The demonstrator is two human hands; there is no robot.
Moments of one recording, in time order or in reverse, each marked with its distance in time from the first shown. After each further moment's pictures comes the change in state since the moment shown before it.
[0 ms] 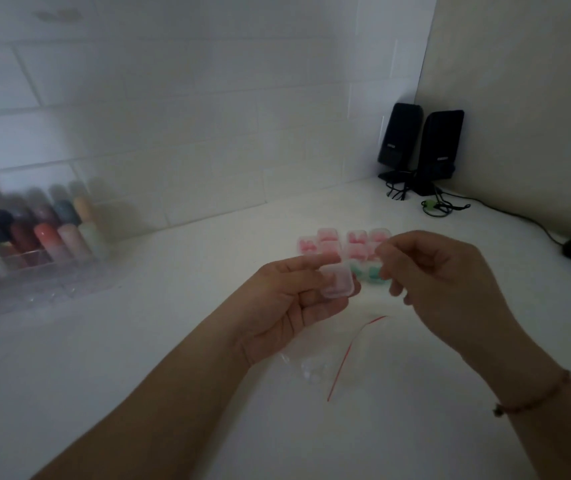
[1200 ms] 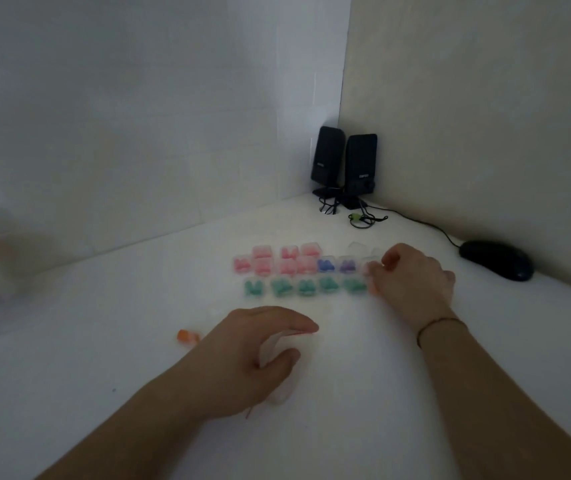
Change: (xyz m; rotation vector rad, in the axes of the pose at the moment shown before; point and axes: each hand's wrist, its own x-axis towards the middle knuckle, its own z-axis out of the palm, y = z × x) left_hand -0.001 -0.034 -0.002 1.360 -0.213 0.717; right_hand 0.042 0.088 -0.057 -0.822 0.149 0.525
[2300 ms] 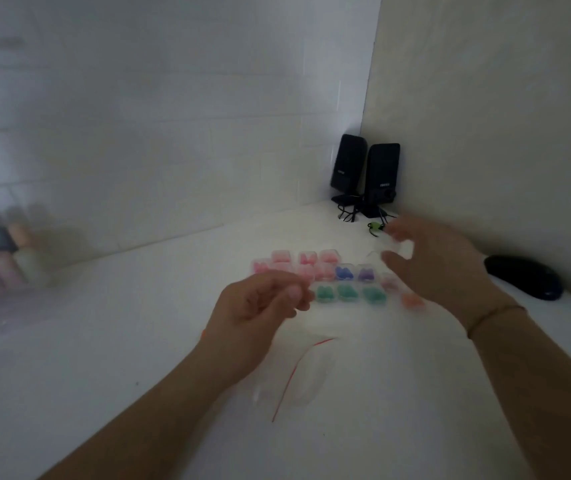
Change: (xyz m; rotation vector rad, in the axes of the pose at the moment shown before) left_hand 0.015 0.002 -0.007 -0.536 0.358 -0.208; right_hand 0.005 -0.020 -0.044 0.009 0.110 -0.544
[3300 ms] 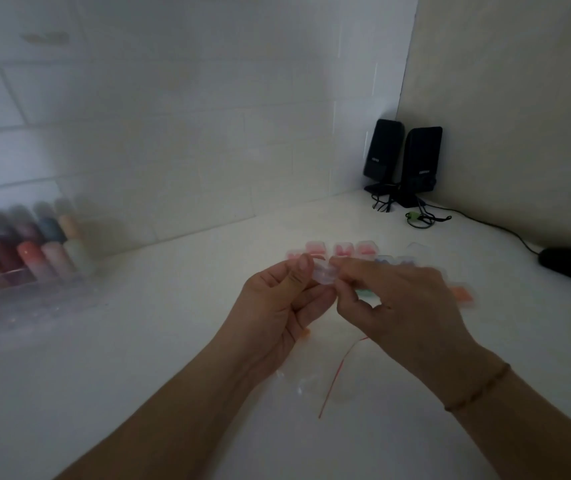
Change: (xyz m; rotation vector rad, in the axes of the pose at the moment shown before) left_hand 0.004 0.011 -0.007 -0.880 0.066 -0.405; right_hand -0.057 -0.095 0.035 0.281 0.439 -0.540
